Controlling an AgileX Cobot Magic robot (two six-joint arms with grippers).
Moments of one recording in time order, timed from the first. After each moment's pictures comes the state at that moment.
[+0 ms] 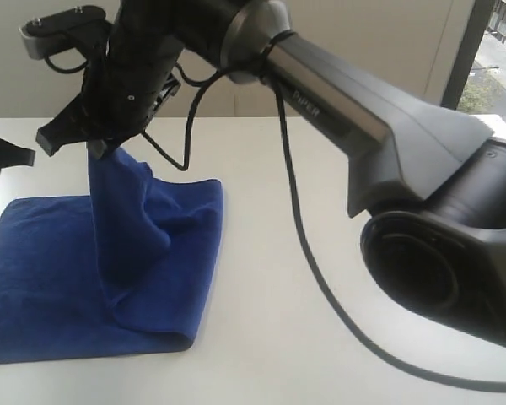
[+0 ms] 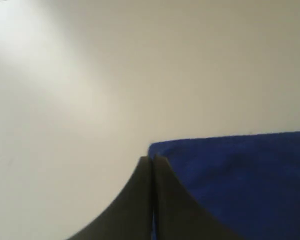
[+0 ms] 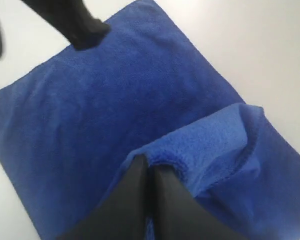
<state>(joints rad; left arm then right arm) -0.05 1.64 -1.00 0.83 0.21 -0.74 0.65 2.37 -2.52 0.19 1.19 -0.20</state>
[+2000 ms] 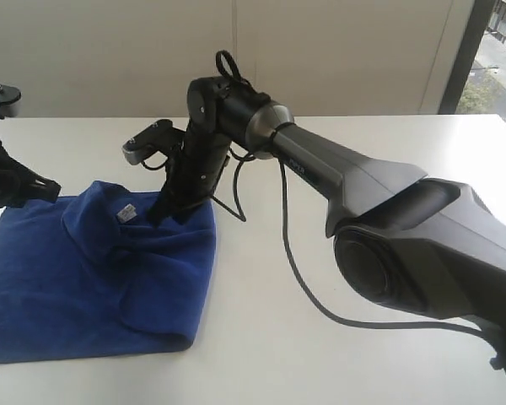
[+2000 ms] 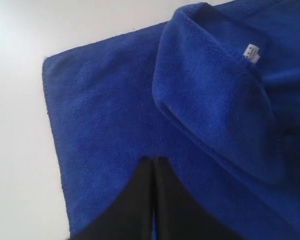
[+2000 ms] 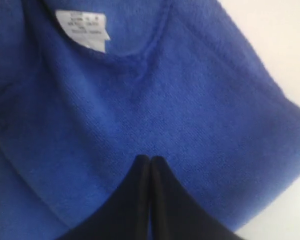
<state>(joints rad) -0.19 1.50 -0.97 0.08 0.53 0.03 0.50 2.65 -2.52 0.20 1.17 -0.43</state>
